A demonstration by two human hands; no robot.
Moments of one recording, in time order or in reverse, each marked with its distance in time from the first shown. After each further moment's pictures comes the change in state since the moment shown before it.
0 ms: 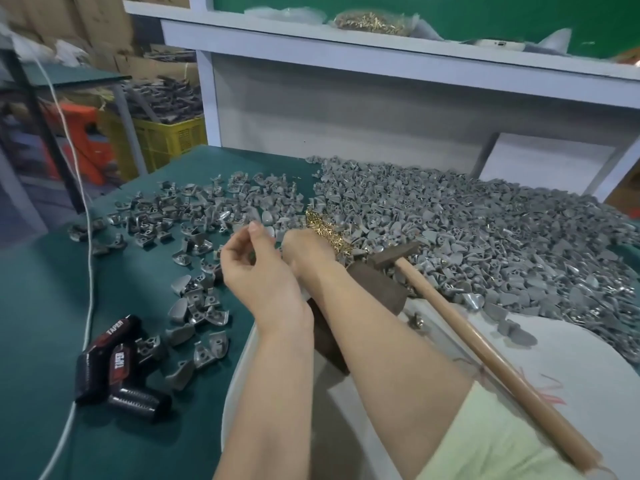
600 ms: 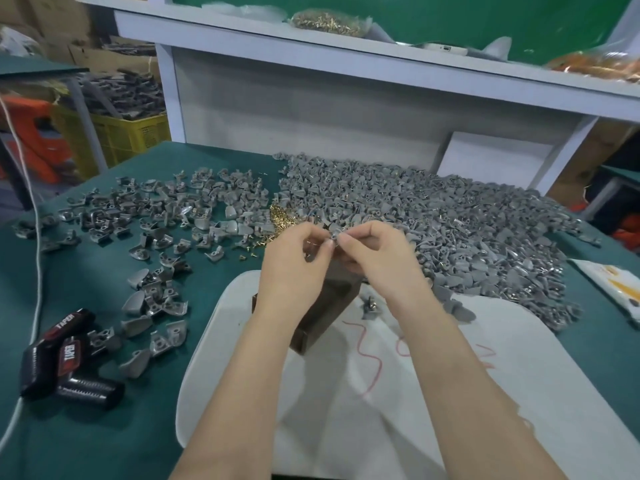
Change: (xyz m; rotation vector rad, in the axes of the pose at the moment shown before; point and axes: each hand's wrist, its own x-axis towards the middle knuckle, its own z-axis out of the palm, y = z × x) left_hand -0.029 -0.019 0.004 0.893 -0.849 0.460; right_hand -0.112 0.100 -0.039 0.979 0.360 0.214
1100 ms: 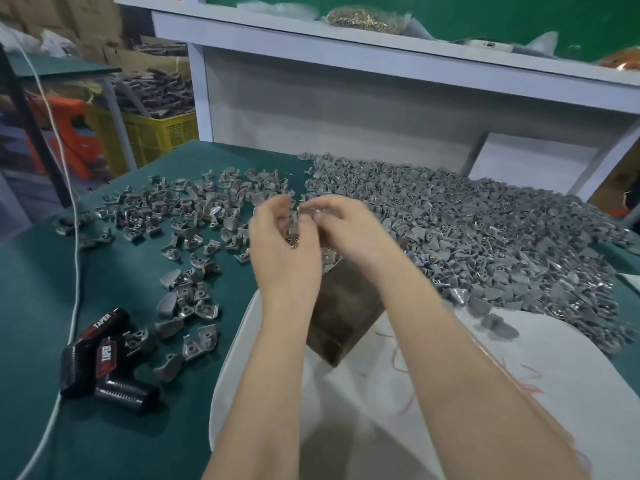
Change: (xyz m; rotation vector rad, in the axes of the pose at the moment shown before) left_hand 0.008 0.005 -0.027 -0.326 0.382 -0.208; right_hand 0.034 -0.049 0.058 0.071 -0.328 -0.041
